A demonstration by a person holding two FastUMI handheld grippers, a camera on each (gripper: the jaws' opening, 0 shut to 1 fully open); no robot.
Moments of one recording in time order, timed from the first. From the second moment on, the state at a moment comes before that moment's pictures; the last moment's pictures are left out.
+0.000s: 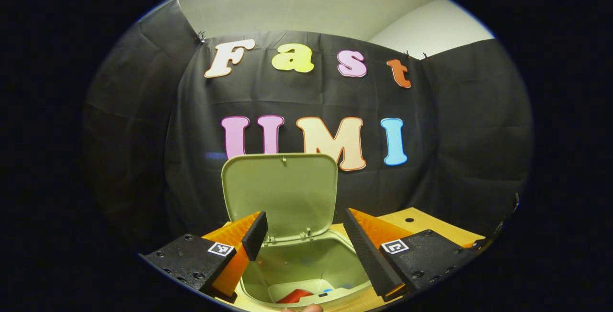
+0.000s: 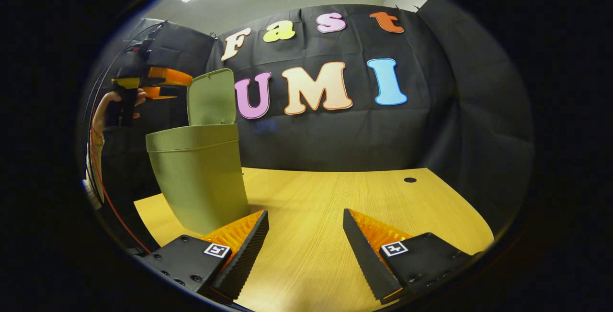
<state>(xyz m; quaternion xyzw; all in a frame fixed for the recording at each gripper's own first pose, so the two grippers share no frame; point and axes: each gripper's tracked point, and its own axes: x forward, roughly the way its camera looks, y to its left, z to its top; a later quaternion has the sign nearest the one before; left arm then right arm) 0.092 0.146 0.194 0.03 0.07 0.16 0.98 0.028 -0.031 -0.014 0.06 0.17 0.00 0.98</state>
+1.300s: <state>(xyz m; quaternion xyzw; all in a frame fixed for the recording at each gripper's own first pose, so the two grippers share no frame) 0.198 0.225 0.233 0.06 0.09 0.26 0.96 0.034 -0.030 -0.021 0.06 0.17 0.02 0.98</state>
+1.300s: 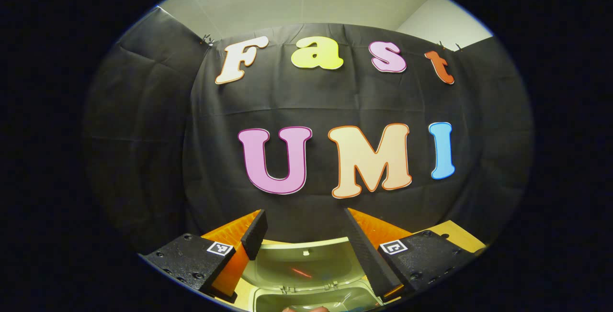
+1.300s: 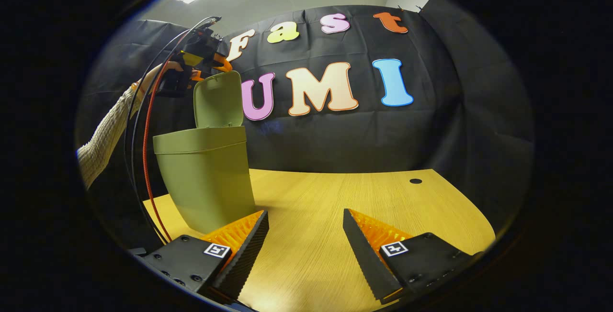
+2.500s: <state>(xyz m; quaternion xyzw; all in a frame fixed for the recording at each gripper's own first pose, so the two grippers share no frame) 0.078 0.127 0.111 0.06 0.08 0.17 0.98 0.035 -0.011 -0.022 0.04 0.18 0.03 0.98</state>
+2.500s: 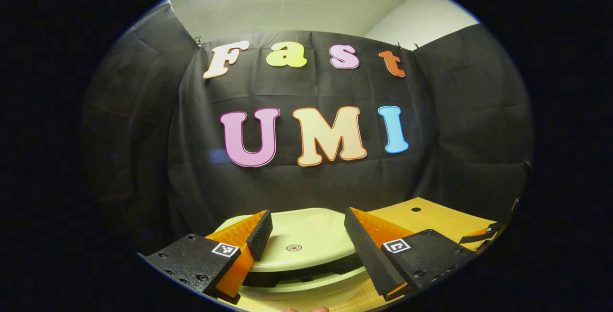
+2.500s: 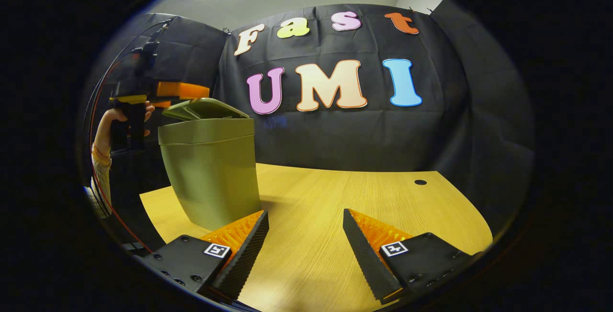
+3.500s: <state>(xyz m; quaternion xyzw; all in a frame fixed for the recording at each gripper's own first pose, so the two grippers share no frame) 0.067 0.135 0.090 0.06 0.04 0.21 0.97 0.040 -0.008 -0.031 0.06 0.18 0.04 0.98</state>
